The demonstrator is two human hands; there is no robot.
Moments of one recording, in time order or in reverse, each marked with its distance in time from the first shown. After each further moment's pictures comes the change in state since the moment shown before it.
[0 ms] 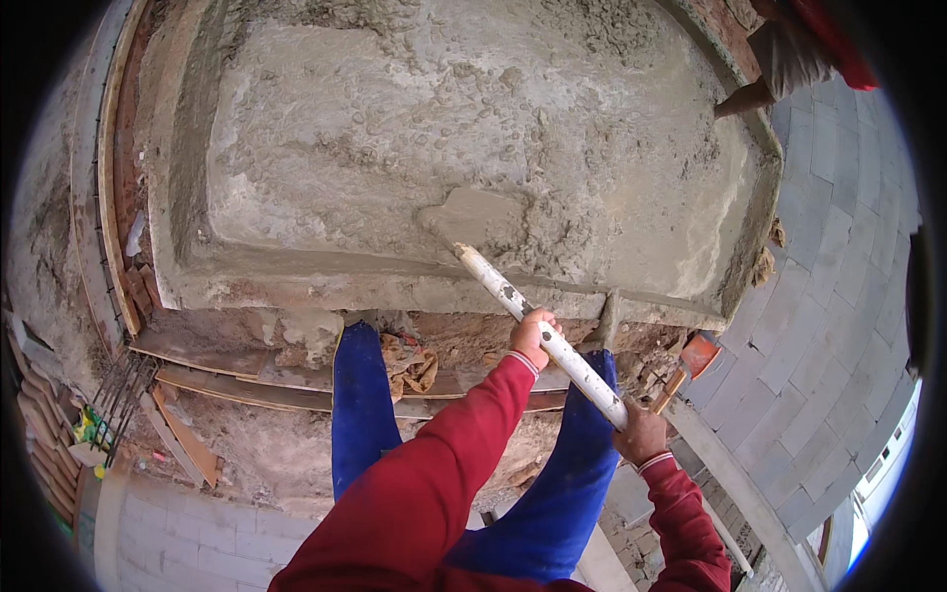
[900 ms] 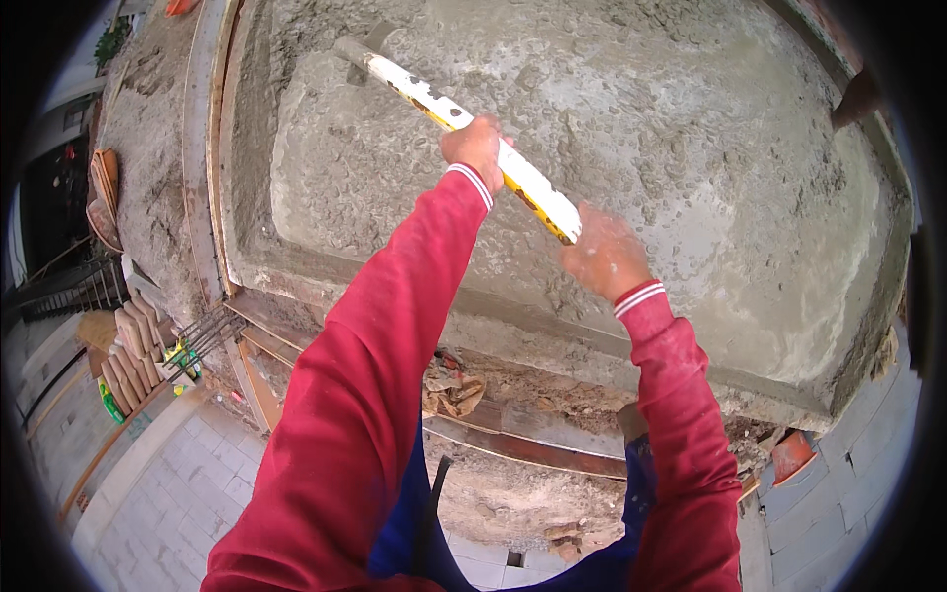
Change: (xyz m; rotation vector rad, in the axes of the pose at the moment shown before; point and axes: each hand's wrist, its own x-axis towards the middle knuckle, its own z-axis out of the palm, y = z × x) left_hand 0.091 0.191 0.265 0.380 0.369 1.101; right_hand 0.361 -0.028 -0.099 0.487 0.314 -0.565
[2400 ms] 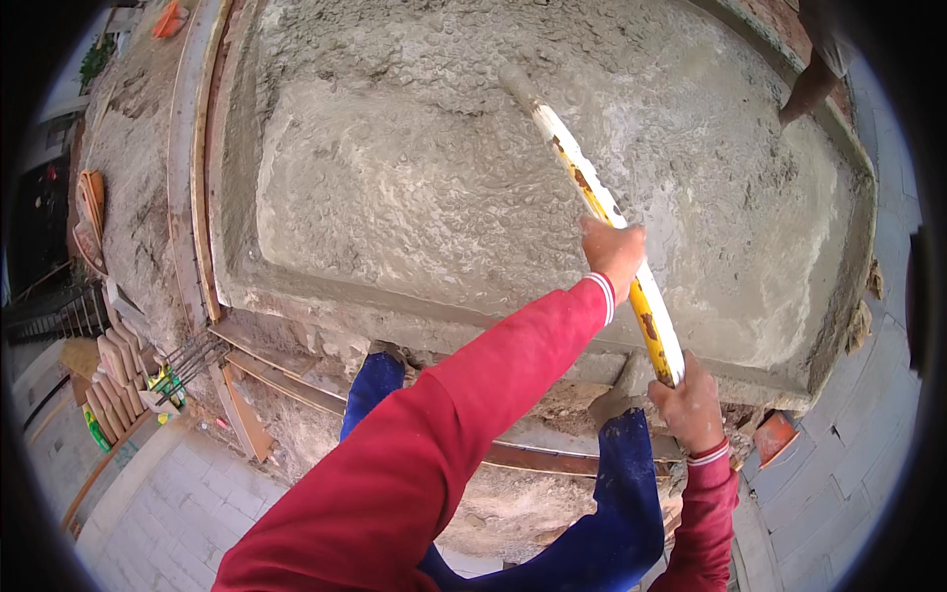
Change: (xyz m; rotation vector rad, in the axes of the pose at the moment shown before) left_hand -0.231 -0.098 0.083 0.182 -0.371 -0.258; right_hand -0.227 0.060 -0.114 0.166 0.043 0.460
